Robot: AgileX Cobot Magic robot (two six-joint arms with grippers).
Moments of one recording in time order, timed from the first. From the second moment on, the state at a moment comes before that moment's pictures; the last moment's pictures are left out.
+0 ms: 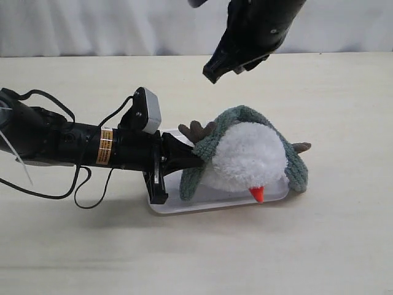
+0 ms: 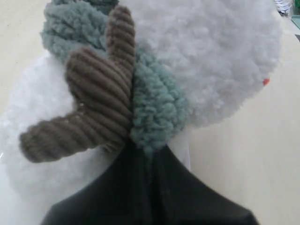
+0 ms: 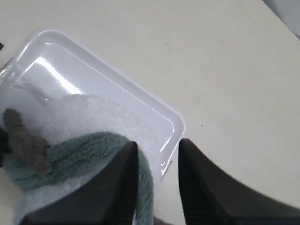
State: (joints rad) left arm -0.41 2.01 -0.82 1.22 -0.96 -0.52; right arm 0.61 1.72 -1.61 -0.29 1.09 -0.04
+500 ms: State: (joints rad) left arm -0.41 2.01 -0.82 1.20 -0.95 -0.55; right arm 0.61 1.69 -1.34 -0.19 1.12 -0.02
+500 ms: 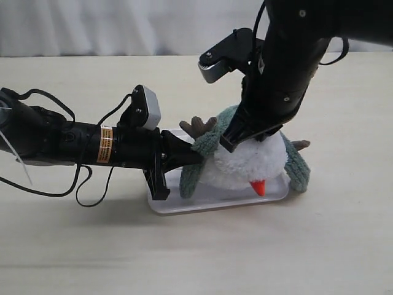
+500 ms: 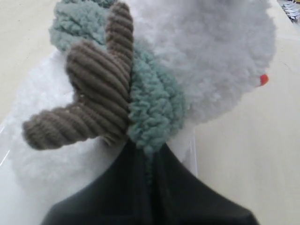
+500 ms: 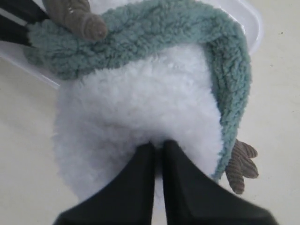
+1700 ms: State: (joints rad) left arm -0.37 2.01 -0.85 1.10 -0.80 -0.95; right arm 0.59 1.82 -1.45 -0.28 0.91 0.02
